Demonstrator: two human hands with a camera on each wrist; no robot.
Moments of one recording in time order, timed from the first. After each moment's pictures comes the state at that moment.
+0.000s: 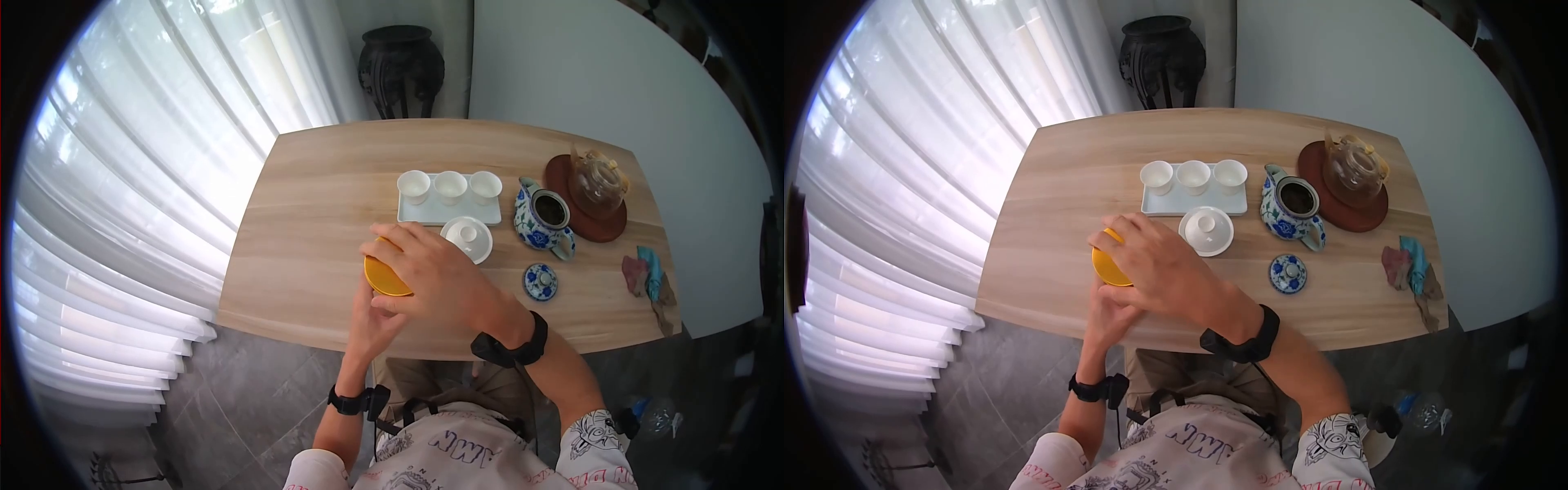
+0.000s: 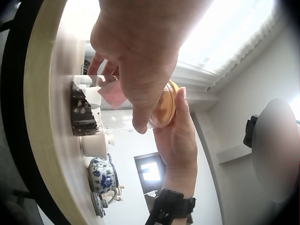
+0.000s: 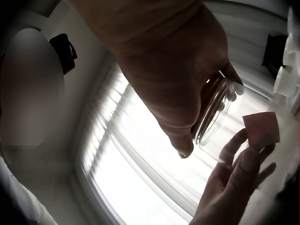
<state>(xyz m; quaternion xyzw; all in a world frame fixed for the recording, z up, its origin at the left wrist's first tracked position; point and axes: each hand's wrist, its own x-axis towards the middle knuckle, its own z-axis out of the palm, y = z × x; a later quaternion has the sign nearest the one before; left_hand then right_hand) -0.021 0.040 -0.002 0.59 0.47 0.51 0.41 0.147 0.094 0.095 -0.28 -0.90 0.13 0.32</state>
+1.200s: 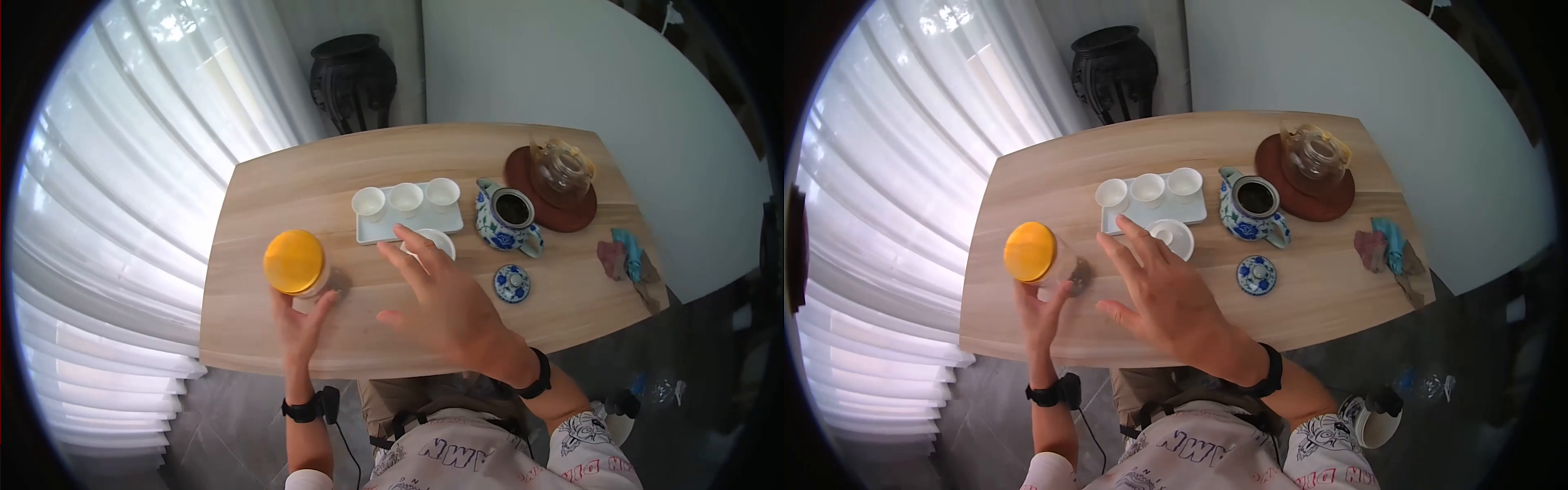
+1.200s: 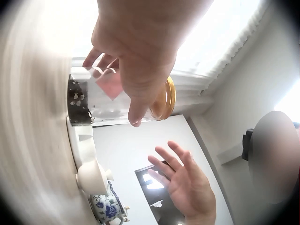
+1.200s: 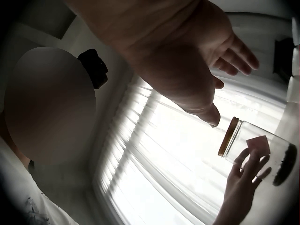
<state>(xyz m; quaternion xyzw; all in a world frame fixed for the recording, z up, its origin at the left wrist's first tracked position) -0.079 0.084 0.001 0.59 0.51 0.56 0.27 0.189 0.054 0.107 -0.44 -0.82 0.11 0.33</state>
